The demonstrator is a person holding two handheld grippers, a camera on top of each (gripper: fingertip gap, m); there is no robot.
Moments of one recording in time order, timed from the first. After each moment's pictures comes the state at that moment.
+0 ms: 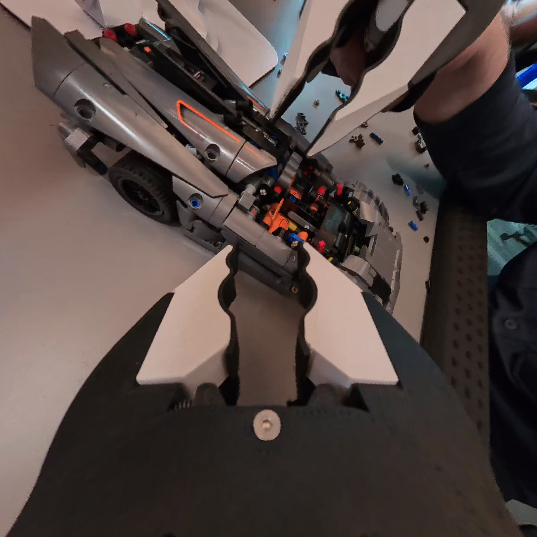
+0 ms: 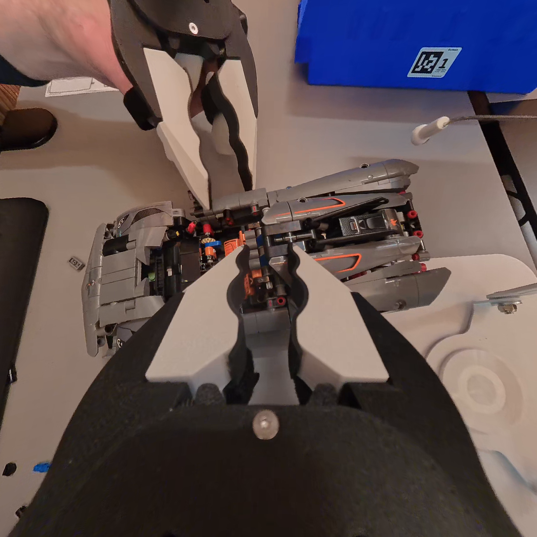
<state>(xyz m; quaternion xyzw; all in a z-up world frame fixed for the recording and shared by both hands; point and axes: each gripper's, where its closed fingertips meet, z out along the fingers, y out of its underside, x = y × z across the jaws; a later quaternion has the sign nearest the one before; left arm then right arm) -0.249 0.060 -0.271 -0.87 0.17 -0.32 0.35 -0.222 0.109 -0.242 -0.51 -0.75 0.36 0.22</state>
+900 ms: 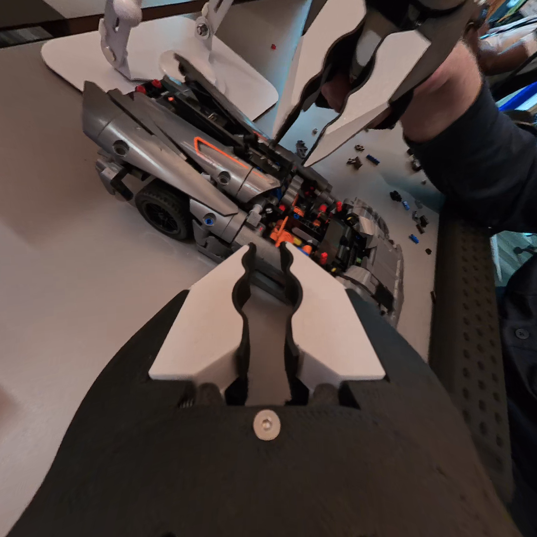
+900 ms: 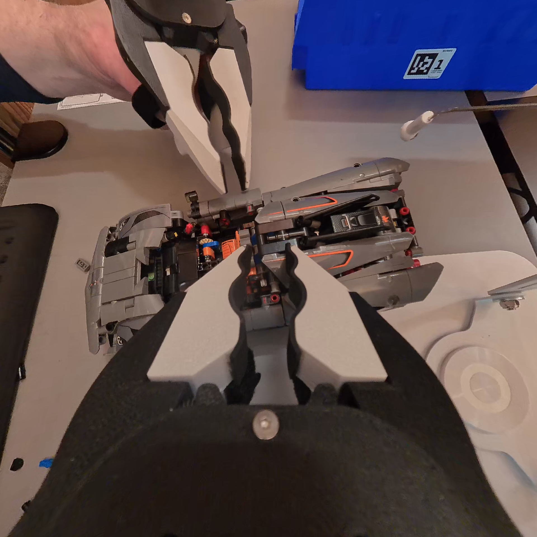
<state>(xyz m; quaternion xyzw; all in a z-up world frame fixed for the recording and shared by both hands) -0.255 0.065 -0.257 -0.85 0.17 -0.31 0.39 -0.221 0.114 -0.239 -0.52 -0.74 0.37 0.21</state>
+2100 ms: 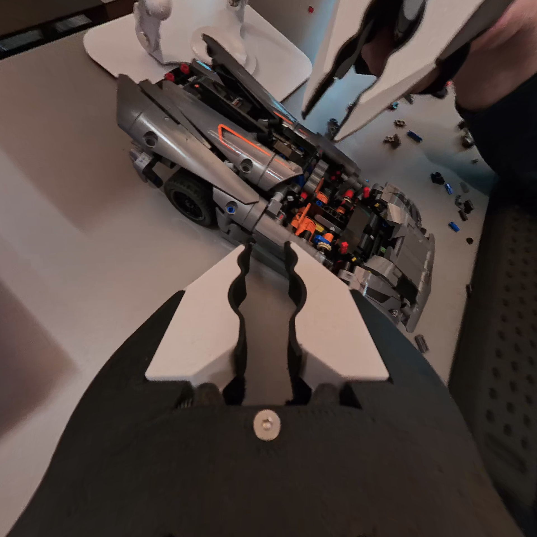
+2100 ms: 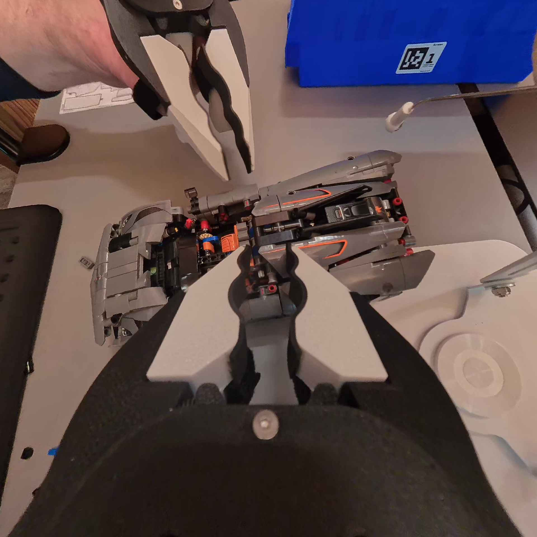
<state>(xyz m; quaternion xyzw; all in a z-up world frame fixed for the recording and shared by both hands) -0.272 0.066 -0.263 -0.88 0.17 -0.24 0.37 -0.216 0.121 -0.236 -0.52 -0.74 0.38 0.21</state>
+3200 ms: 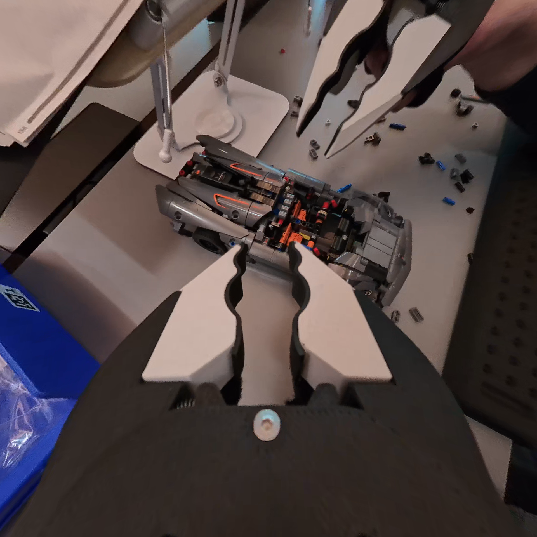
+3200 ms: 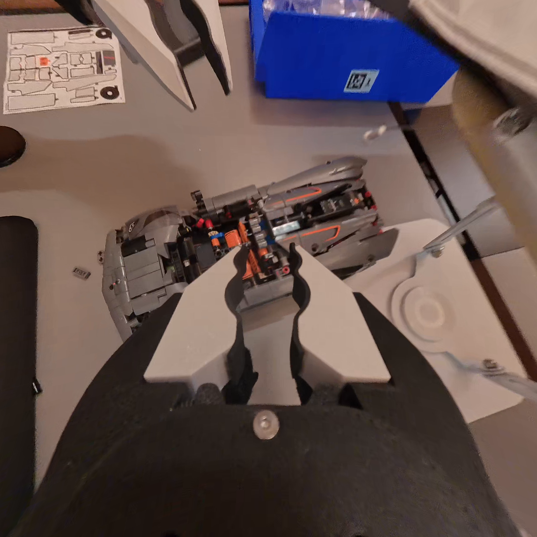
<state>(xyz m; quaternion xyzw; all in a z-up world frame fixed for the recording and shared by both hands) -0.276 0.052 -0.188 -0.86 0.28 -0.14 0.41 -0.189 0.110 -0.205 -0.56 -0.71 0.30 0.30</state>
